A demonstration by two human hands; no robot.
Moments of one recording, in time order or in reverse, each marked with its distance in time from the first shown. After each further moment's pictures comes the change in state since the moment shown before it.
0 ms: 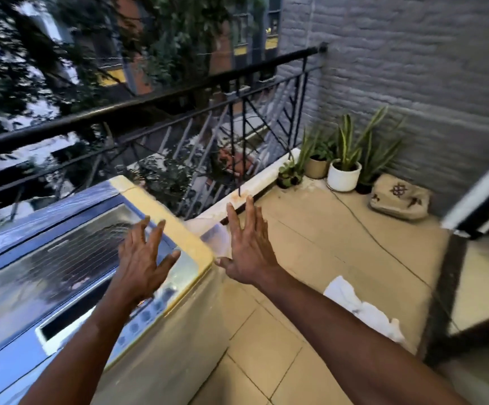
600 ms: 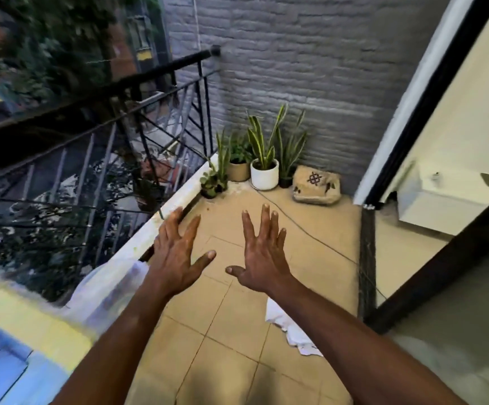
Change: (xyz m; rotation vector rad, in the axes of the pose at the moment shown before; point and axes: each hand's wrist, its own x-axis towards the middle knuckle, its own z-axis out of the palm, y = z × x) left_hand 0.156 0.256 0.120 -0.098 -0.097 0.436; right_hand -0.002 0.236 -0.065 -0.151 0.037 0.422
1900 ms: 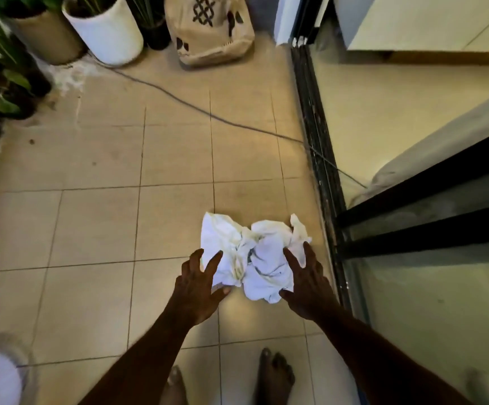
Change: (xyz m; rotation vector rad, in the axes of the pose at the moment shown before) left_hand 0.132 0.053 0.622 -0.059 -0.876 0.255; right_hand -0.022 0.413 0.439 0.101 -0.488 0.660
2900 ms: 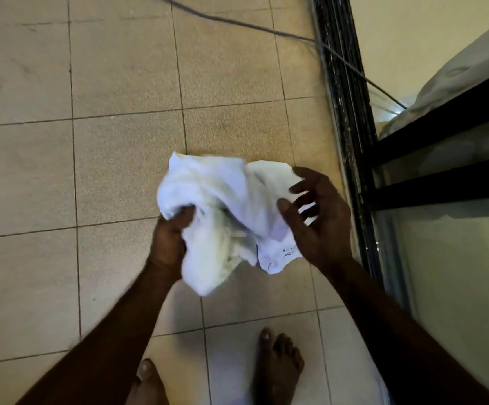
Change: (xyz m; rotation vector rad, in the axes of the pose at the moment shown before) left_hand 0.121 -0.024 0.119 -1.654 0.085 -0.211; right_hand 0.099 0.037 0.093 0.897 0.623 -0.111
